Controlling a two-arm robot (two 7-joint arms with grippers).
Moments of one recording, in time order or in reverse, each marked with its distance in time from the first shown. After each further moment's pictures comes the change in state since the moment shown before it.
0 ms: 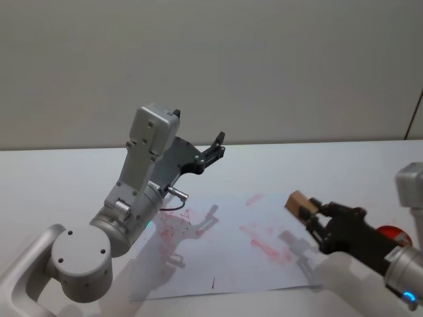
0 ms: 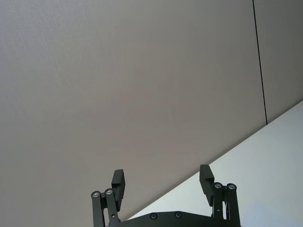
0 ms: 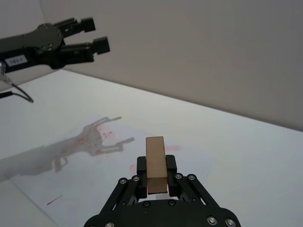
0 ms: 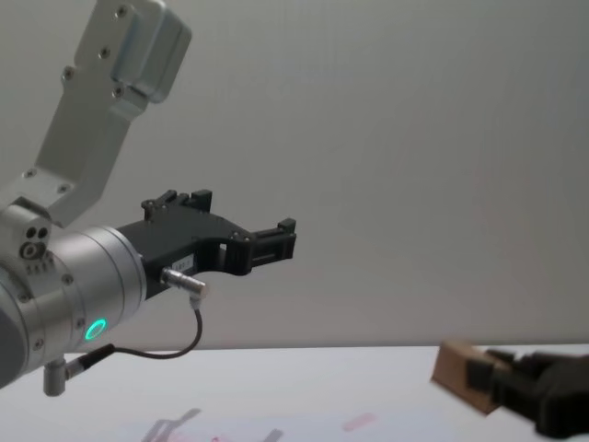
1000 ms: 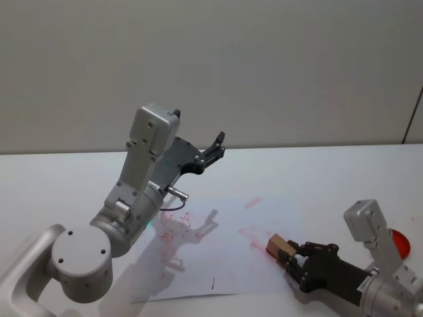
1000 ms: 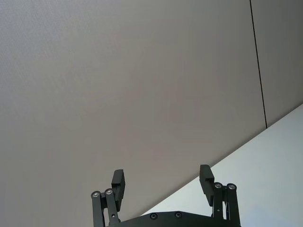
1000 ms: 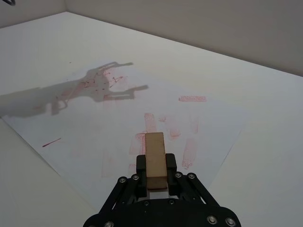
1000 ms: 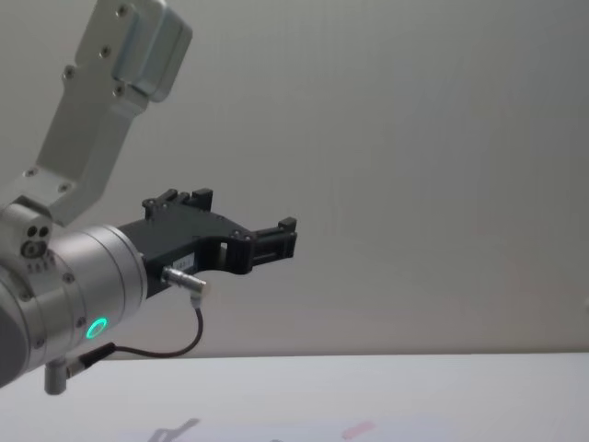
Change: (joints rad) left arm 0.000 0.000 0.000 0.000 0.000 0.000 0.000; right arm 0.048 -0.051 -0.080 0.182 -0.171 0.021 0.075
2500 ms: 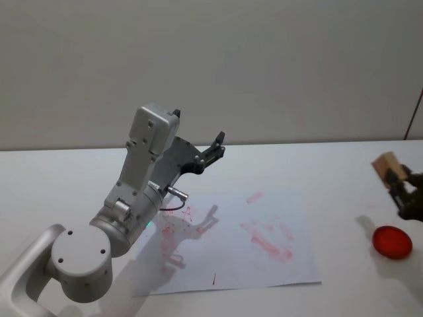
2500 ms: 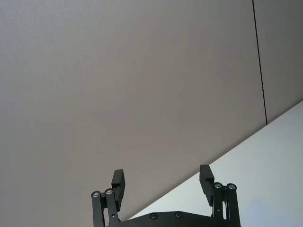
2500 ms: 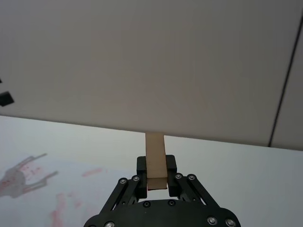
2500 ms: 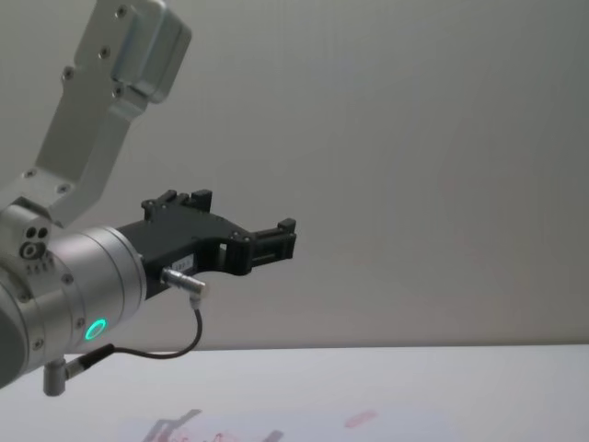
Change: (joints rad) left arm 0.000 0.000 0.000 0.000 0.000 0.000 0.000; right arm -0.141 0.179 0.197 -0.280 0.357 -0.082 -0.317
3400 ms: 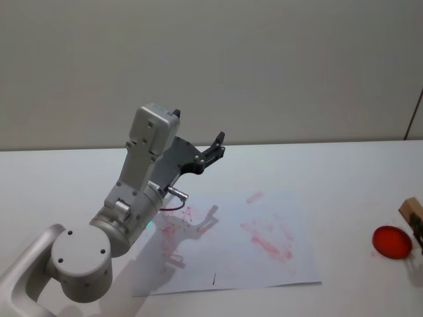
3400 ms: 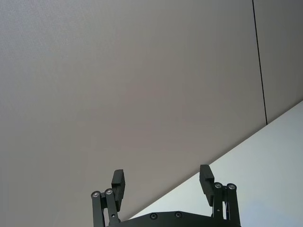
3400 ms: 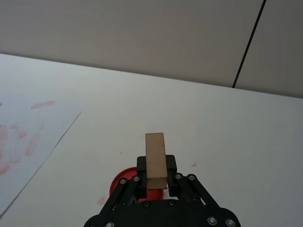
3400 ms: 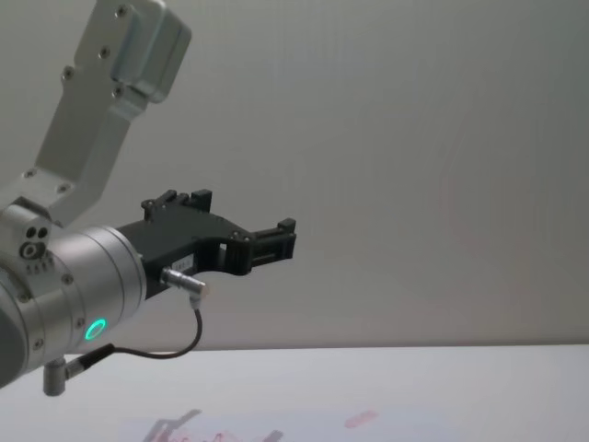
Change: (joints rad) left arm 0.000 0.000 0.000 0.000 0.000 0.000 0.000; right arm -0.062 0.075 0.036 0.057 -0.072 0.114 -0.034
